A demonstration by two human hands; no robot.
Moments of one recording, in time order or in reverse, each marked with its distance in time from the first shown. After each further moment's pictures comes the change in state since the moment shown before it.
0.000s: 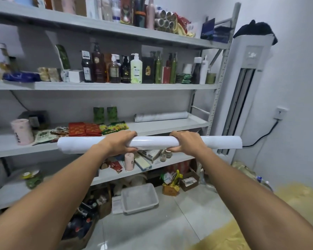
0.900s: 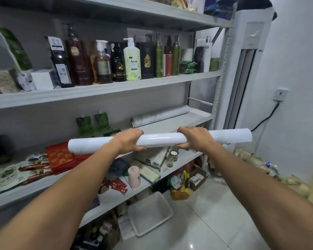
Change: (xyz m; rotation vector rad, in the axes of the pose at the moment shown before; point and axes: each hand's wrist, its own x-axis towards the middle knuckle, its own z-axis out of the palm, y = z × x) left_hand 0.193 -0.230 0.081 0.005 -0.023 0.195; right_hand 0.231 0.001 0.131 -0.074 -0.039 0.190
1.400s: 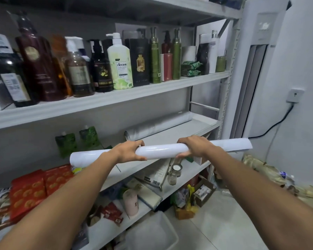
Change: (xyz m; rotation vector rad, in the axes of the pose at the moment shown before) left_hand 0.168 -0.088 0.067 -0.256 -0.208 -0.063; right_hand 0.148 0.092 0.094 0.186 -0.226 0.000
